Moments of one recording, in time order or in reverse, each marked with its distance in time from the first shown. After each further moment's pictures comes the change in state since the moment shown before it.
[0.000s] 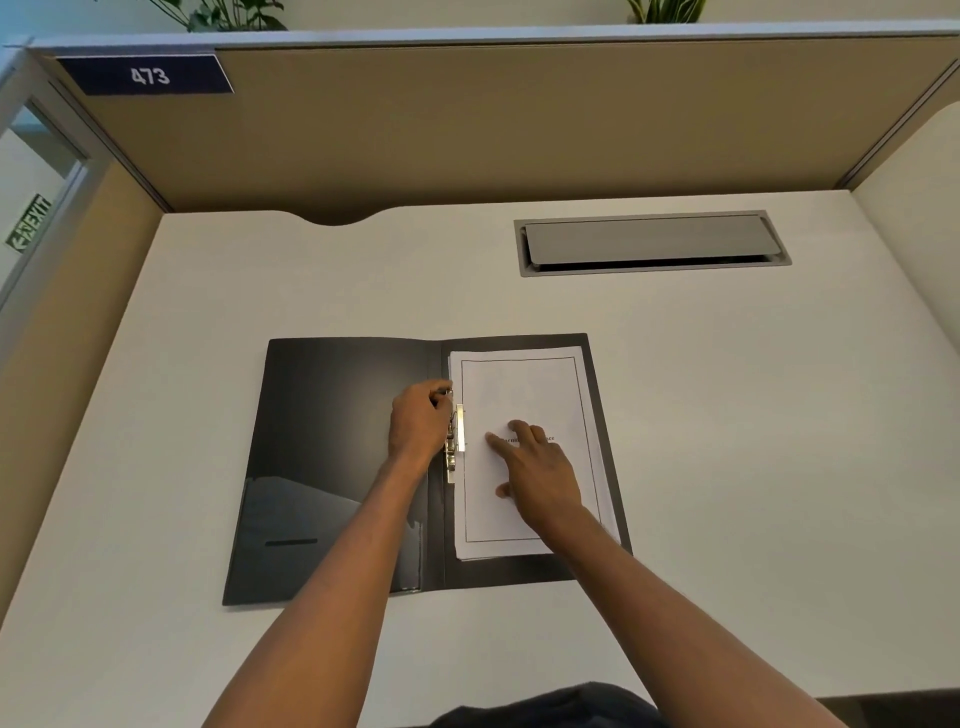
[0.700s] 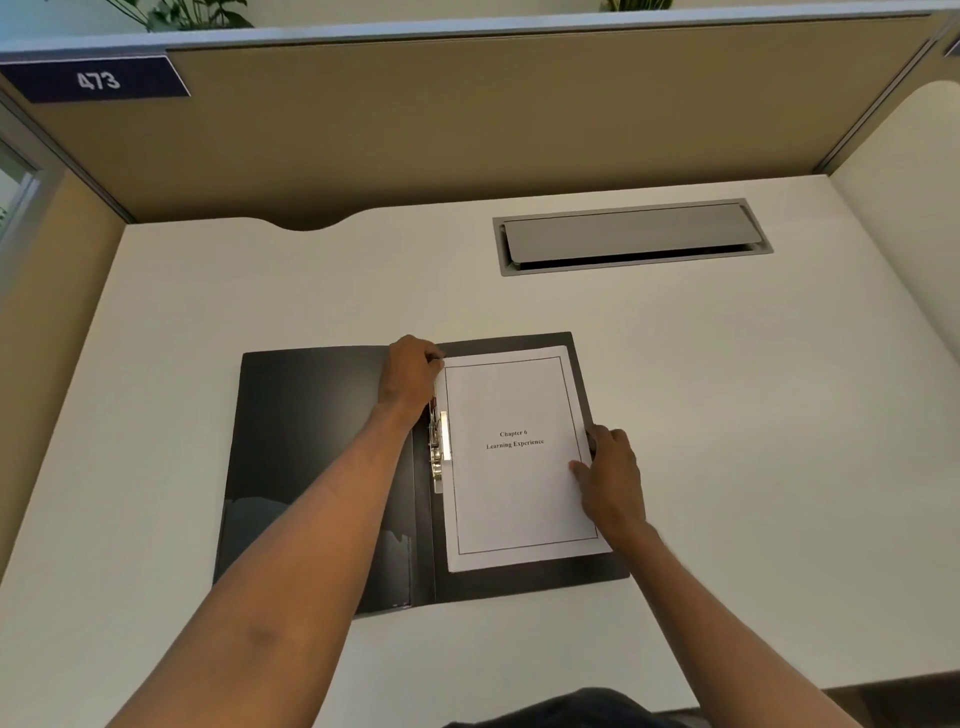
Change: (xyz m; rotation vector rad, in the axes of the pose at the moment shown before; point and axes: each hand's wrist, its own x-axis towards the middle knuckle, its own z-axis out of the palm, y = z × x) left_hand 0.075 0.028 -0.001 0.132 -0.064 0.136; right_hand -0.025 0.081 -0.008 0.580 0.237 0.503
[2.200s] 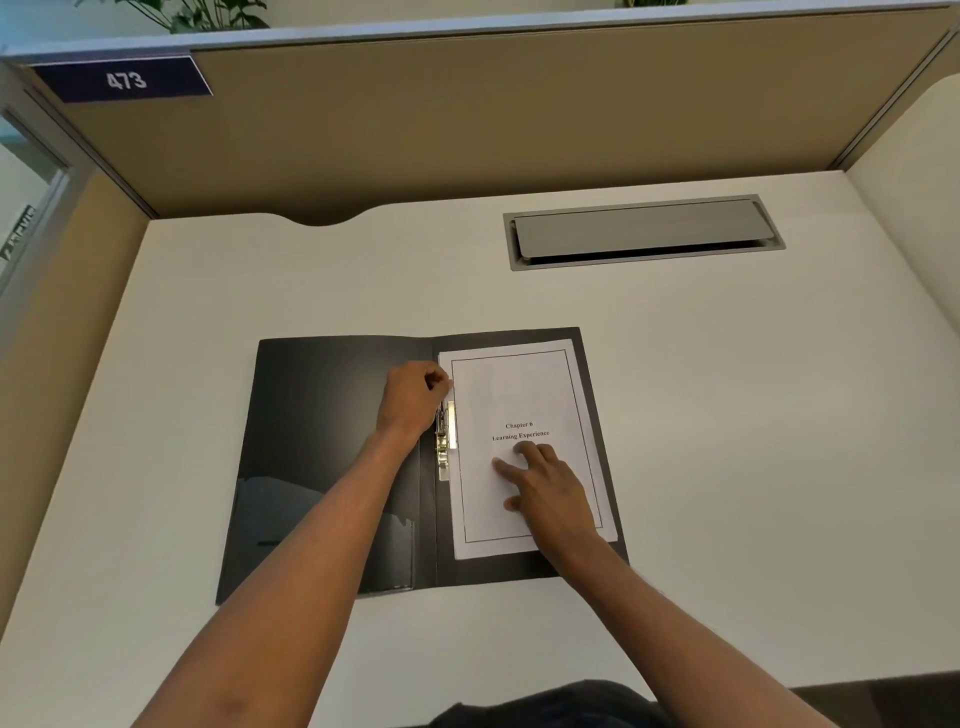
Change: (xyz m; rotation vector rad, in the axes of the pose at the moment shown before) left_hand -0.048 -0.016 -0.003 -0.051 -0.033 -0.010; right_hand -0.039 -0.027 0.050 -0.549 -0.229 -0.539
